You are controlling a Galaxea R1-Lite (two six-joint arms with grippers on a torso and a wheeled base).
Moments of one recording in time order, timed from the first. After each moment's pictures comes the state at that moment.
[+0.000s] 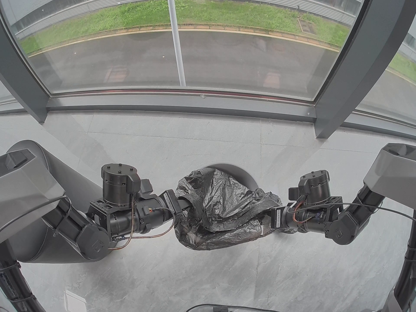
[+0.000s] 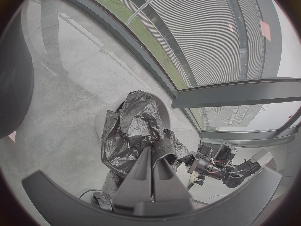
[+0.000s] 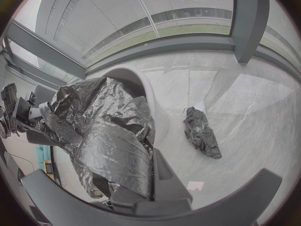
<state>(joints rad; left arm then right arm) -0.47 2.01 -0.70 -0.89 -0.30 -0.80 0.44 2.14 -0.73 -0.78 0.05 0.29</state>
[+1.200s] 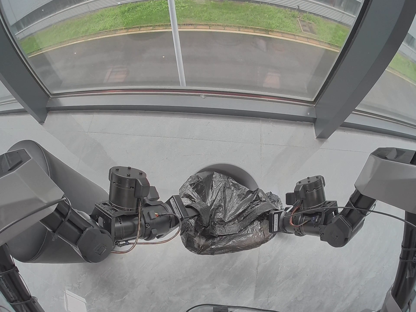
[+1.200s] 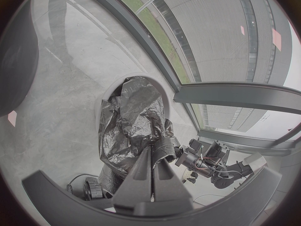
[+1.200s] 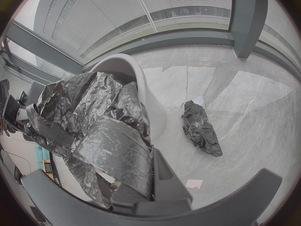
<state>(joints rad) -0.52 1.98 -0.71 -0.79 -0.30 -0.91 0.43 2.20 -0.74 -0.81 0.05 0.29</state>
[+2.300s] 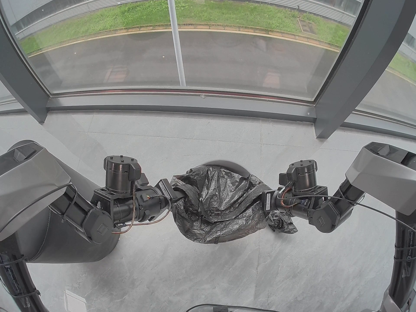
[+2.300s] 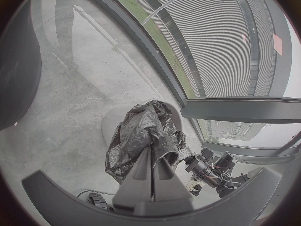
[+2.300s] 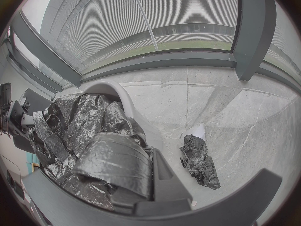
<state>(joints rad) -0.40 2.07 -0.83 -0.79 -0.30 -0.89 0.42 2.28 -0.96 -0.81 -0.01 0.23</state>
